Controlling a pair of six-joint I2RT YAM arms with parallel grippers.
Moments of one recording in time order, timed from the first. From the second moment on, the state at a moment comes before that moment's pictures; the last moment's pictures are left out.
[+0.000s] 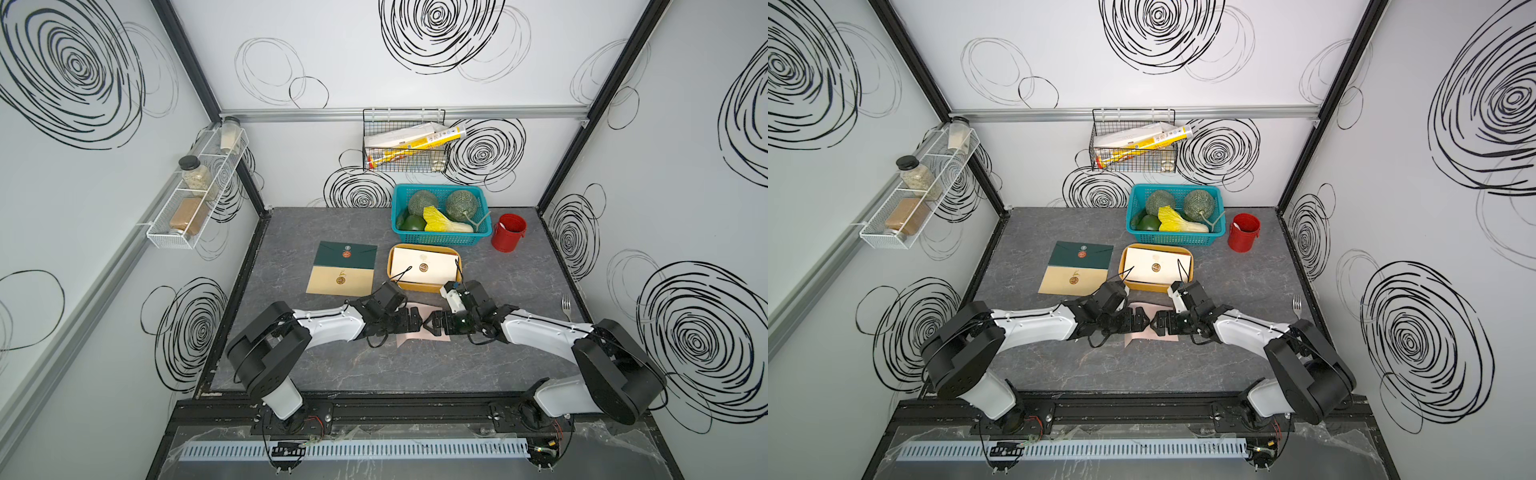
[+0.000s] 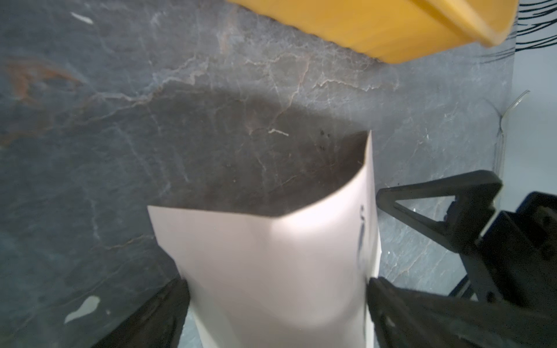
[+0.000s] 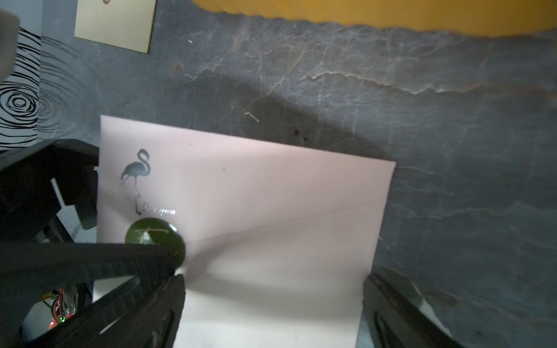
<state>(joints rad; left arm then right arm) -0.79 1.64 0.80 -0.10 0.17 -0.86 0.61 1.41 0.55 -0.09 -0.36 0.54</state>
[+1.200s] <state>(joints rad) -0.81 1.62 0.75 -0.11 0.10 -0.59 0.53 1.77 0.98 -0.29 -0.79 -0.14</state>
